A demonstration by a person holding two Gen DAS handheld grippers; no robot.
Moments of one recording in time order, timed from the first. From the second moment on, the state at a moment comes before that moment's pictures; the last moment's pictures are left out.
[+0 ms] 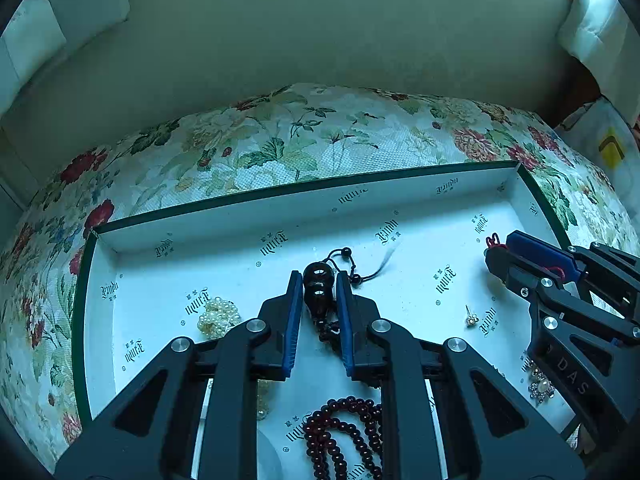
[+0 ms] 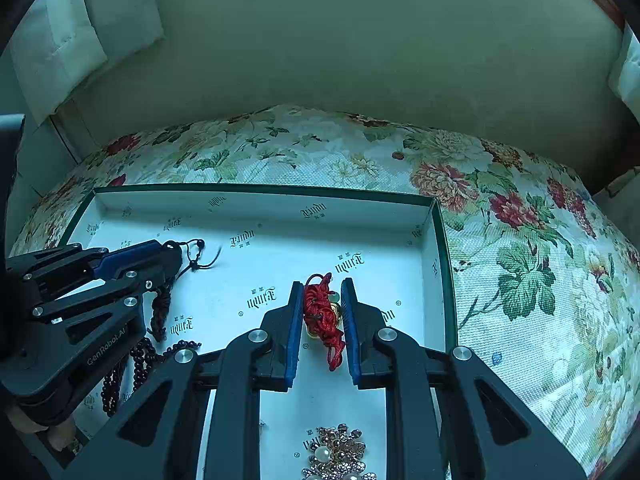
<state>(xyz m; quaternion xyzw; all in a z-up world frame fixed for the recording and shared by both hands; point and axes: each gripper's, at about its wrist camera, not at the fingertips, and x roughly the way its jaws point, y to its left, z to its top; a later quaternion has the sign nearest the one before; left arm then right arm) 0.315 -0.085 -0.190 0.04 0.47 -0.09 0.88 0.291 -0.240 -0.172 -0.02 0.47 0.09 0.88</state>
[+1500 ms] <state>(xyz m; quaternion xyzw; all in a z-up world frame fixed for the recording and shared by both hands) 0.309 -0.080 -0.187 0.03 0.46 -0.08 0.88 0.290 -0.242 -0.167 -0.02 0.46 0.09 0.88</state>
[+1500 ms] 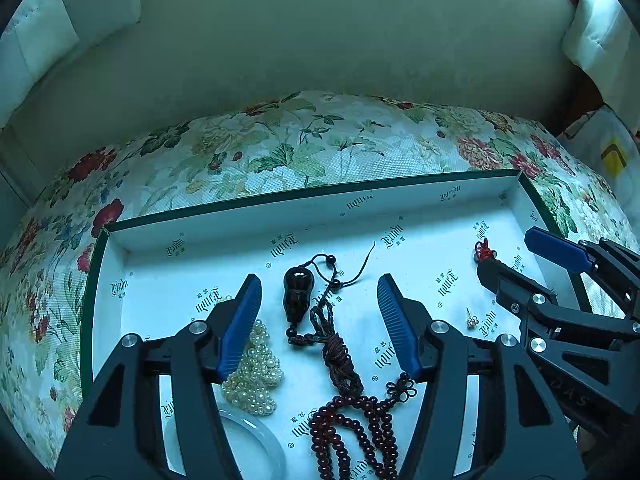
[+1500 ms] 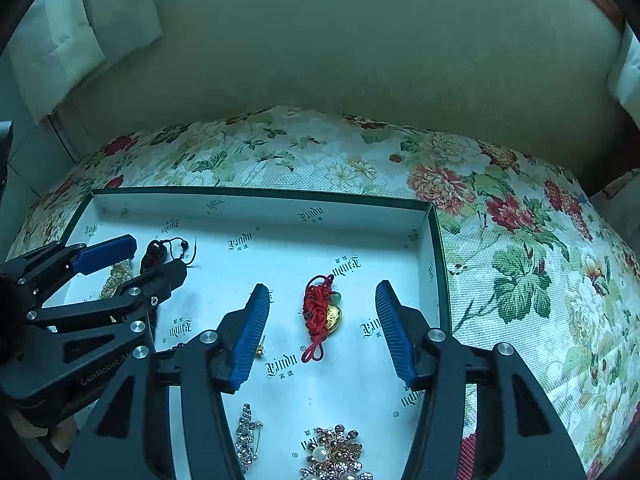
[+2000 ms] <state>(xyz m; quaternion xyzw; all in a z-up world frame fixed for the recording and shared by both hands) 0.291 -0.075 -0.168 0.03 0.44 -0.08 0.89 0.275 -0.247 -0.151 -0.01 0.44 0.08 0.89</state>
